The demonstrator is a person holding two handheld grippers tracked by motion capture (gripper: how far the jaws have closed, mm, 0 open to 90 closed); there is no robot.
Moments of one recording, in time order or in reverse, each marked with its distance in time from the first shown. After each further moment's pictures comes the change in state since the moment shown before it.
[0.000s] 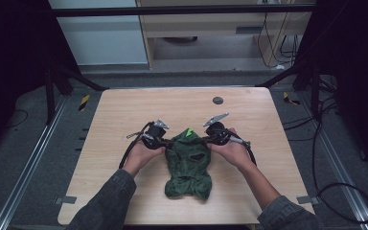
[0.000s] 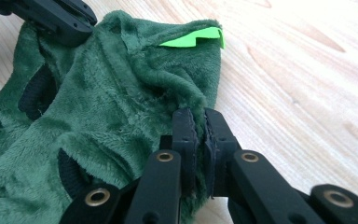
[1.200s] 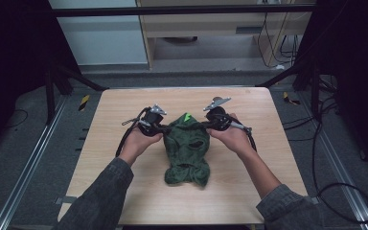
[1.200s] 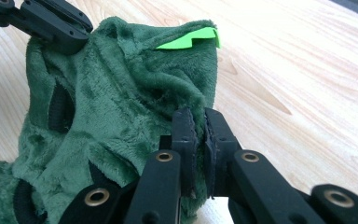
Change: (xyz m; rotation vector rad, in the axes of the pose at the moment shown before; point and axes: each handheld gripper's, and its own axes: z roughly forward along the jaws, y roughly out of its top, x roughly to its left) left arm 0.009 0.037 -0.035 -0.049 0.063 0.030; right arm -0.010 0.043 -0.027 -0.083 -0.026 -0.010
